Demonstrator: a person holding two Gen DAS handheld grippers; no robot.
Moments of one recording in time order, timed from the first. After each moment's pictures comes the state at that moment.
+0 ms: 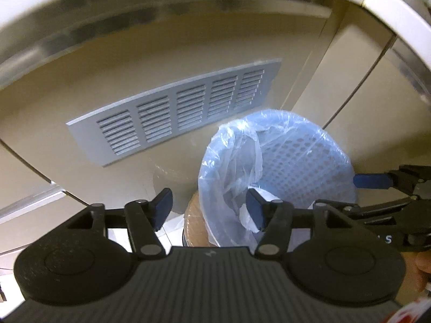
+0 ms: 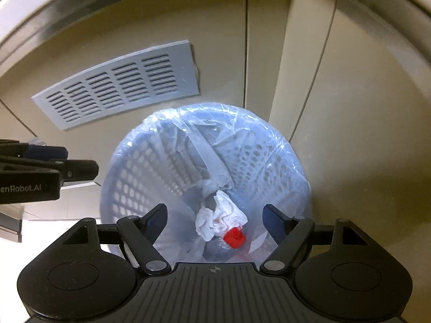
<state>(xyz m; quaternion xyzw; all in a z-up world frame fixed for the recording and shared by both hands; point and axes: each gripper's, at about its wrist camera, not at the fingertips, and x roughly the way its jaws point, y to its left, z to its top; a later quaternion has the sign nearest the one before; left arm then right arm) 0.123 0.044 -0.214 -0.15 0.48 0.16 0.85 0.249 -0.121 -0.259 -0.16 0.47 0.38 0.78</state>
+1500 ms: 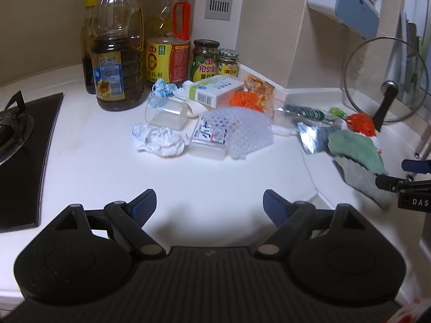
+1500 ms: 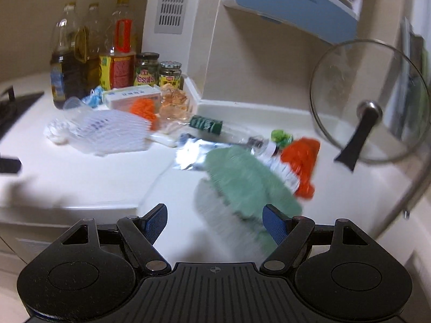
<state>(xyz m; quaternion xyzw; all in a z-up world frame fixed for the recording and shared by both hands) 0.168 0.065 0.005 -0.12 0.31 0.19 0.92 0.317 -0.183 -0.020 -0.17 0.25 0.31 0.90</state>
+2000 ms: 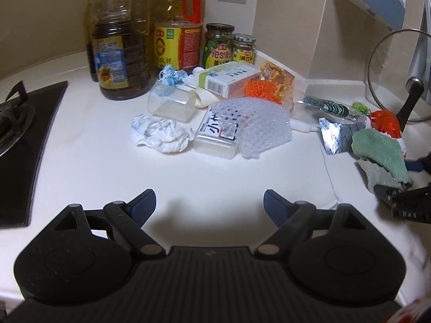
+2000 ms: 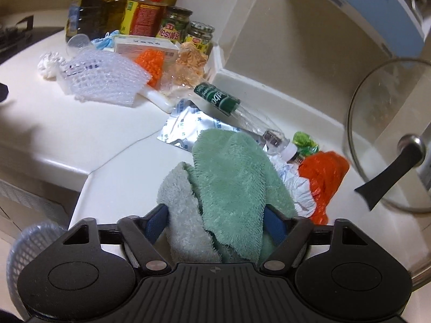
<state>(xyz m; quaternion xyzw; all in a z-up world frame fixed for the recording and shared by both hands) 0.206 0.073 -0.011 -0.13 0.34 0.22 0.90 0.388 -0.167 -0.063 -0.29 0.25 0.36 0.85</state>
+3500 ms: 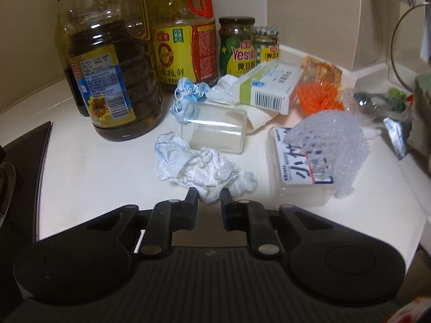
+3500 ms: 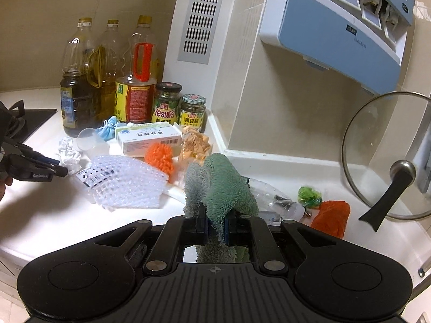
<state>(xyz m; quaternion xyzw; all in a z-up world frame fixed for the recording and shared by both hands) 0.265 0.178 -0.044 -0.04 0.35 0.19 0.92 0.353 -0.122 0.021 -0.17 0.20 0.35 0.90</state>
